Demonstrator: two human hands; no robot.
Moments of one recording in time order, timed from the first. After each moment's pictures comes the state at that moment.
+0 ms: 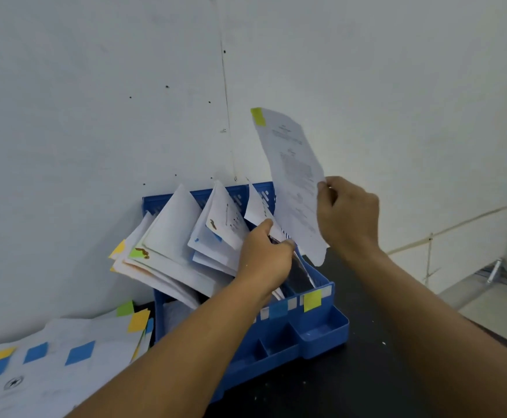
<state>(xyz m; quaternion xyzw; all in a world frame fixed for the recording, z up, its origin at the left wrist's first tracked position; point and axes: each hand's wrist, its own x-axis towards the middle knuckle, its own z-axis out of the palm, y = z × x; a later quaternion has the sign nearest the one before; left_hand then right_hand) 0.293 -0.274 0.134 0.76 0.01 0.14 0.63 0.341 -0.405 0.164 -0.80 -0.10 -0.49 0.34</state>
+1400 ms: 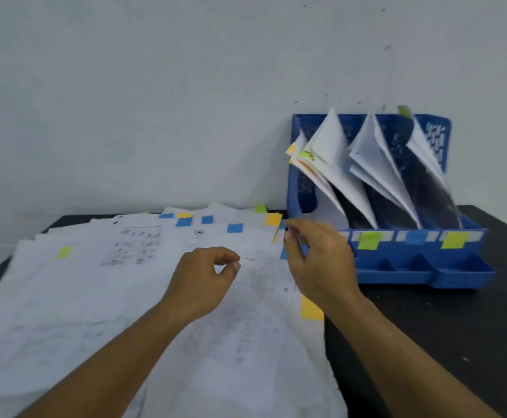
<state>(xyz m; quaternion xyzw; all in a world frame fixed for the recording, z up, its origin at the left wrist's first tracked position) 0.063 -0.043 0.023 0.89 0.19 0.22 0.35 0.169 -0.214 0.032 -0.82 -0.33 -0.24 0.40</state>
